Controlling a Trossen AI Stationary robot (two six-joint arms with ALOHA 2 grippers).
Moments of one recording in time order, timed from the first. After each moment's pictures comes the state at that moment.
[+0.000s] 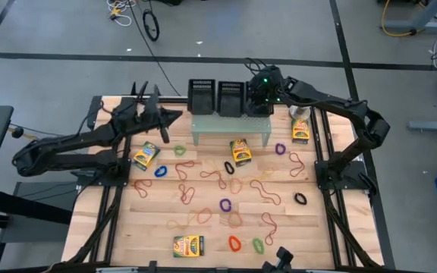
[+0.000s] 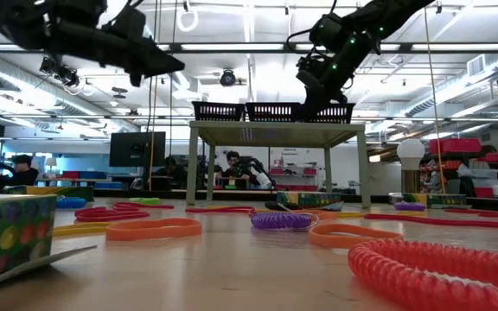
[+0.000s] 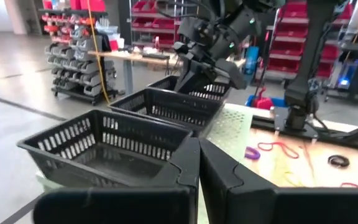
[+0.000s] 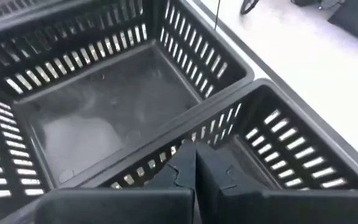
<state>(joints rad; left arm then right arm) 0.49 0.81 0.42 0.39 0.08 0.00 -0.62 1.57 1.28 -0.45 0.05 -0.06</state>
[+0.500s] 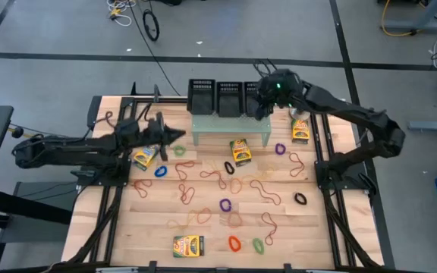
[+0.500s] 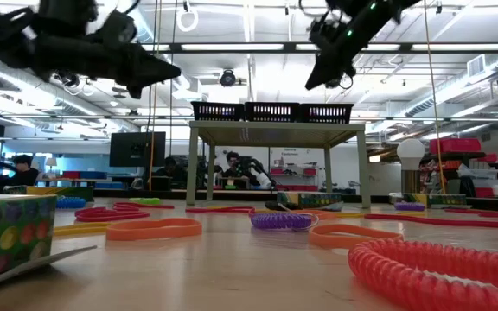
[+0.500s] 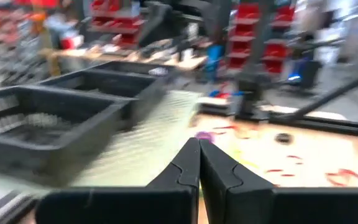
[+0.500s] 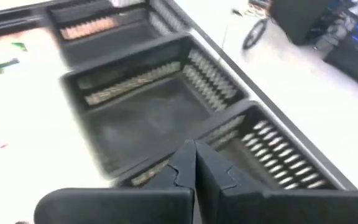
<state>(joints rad) 0.32 0.82 0.24 0.60 0.08 -0.01 -0.52 1.38 1.26 -0.51 0.09 -0.06</state>
